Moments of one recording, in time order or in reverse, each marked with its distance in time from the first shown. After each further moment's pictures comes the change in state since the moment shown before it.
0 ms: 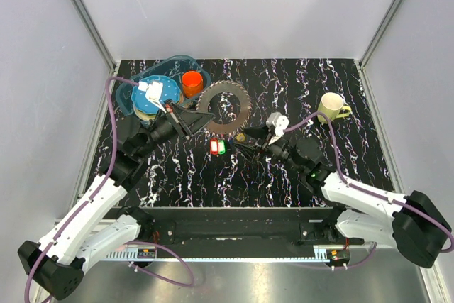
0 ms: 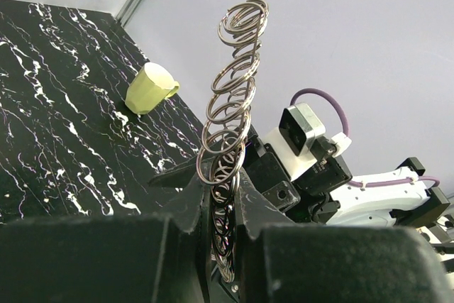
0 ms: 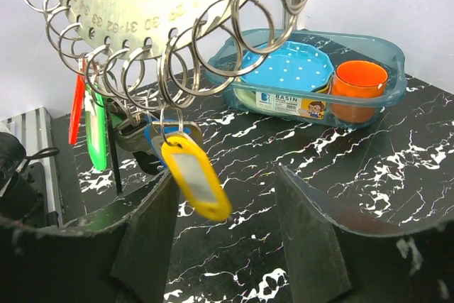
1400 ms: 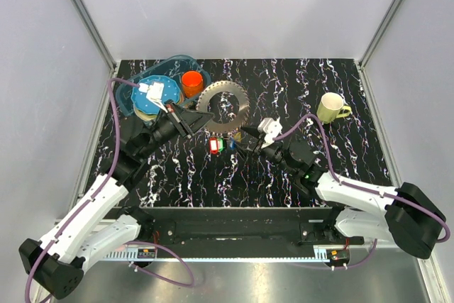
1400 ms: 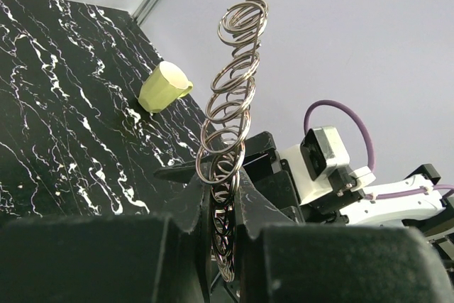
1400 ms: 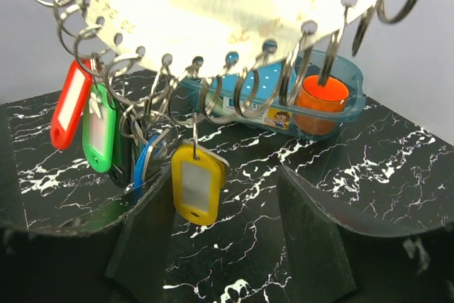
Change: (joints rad) left arm -0.005 0.005 -0.018 -0.005 -0.055 -0.007; right arm 0.072 0.078 0.000 0.084 0.135 -0.180
